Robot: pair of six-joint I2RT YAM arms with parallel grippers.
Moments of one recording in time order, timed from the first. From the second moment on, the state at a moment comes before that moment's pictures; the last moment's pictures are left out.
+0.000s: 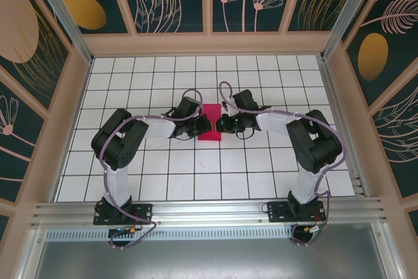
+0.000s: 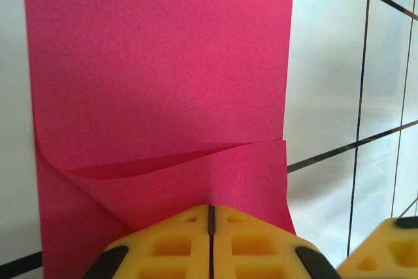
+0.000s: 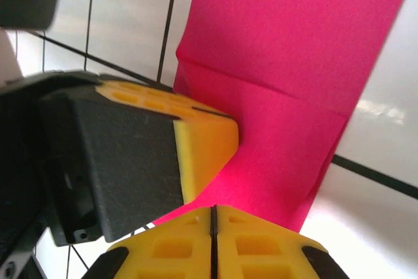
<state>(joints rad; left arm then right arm) -0.61 1.95 0.99 0.10 0.34 -0.87 0.54 1.80 0.98 -0.15 -0.55 0.47</state>
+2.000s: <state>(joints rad) -0.61 1.94 0.97 0.12 0.34 -0.90 0.56 1.75 0.89 -0.24 -0.52 0.42</state>
